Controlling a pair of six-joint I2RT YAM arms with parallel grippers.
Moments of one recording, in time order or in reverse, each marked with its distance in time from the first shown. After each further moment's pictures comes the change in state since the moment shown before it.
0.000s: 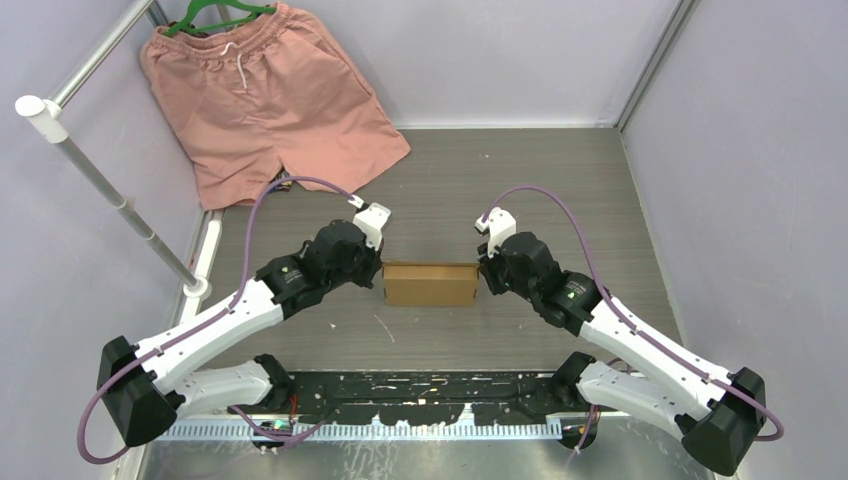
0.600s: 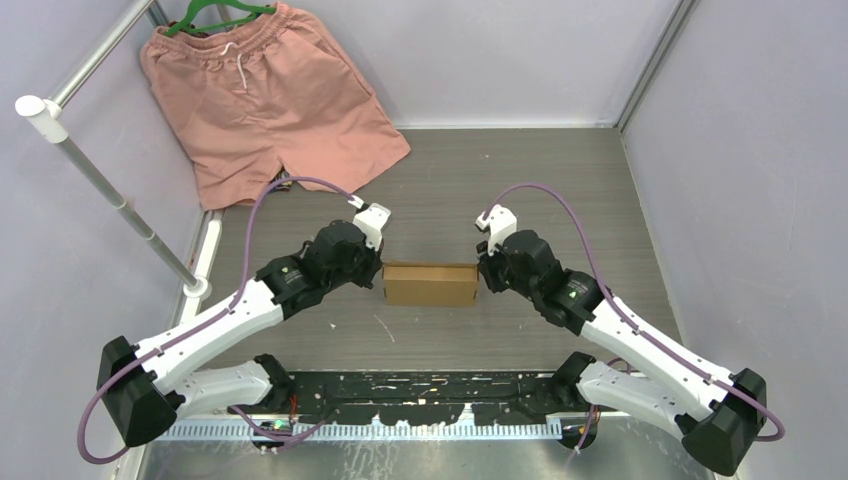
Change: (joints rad) left arm 0.000 -0.001 -0.004 0.003 0.000 0.000; right arm 0.000 -0.004 0.021 -0.003 -0.001 -0.001
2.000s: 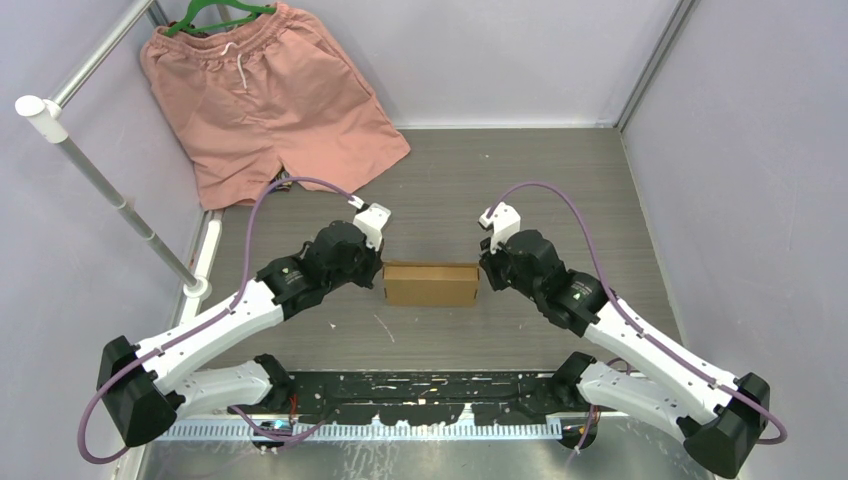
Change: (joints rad) left arm 0.000 0.000 -0.008 0.015 0.000 -0.001; right arm 0.000 -0.009 0.010 0.007 0.011 0.004
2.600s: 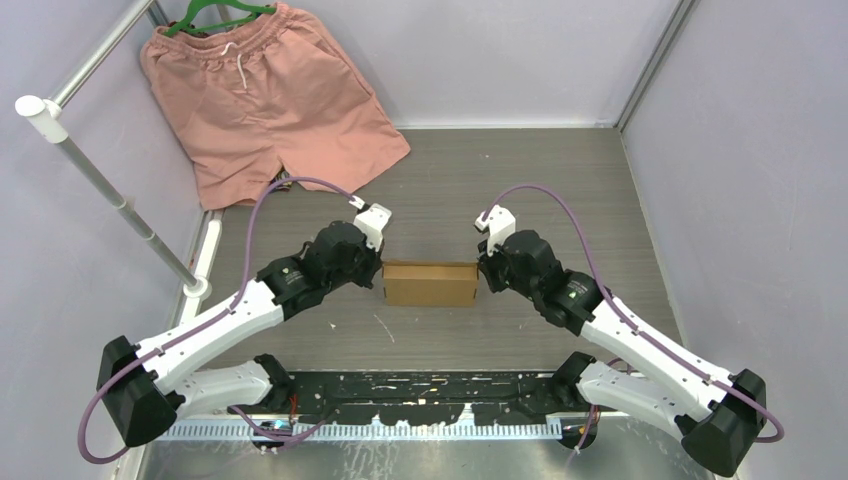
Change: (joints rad) left arm 0.000 0.000 -0.004 0.009 -0.005 0.022; right arm -0.006 0.009 -0.027 0.024 -0.039 -0.032
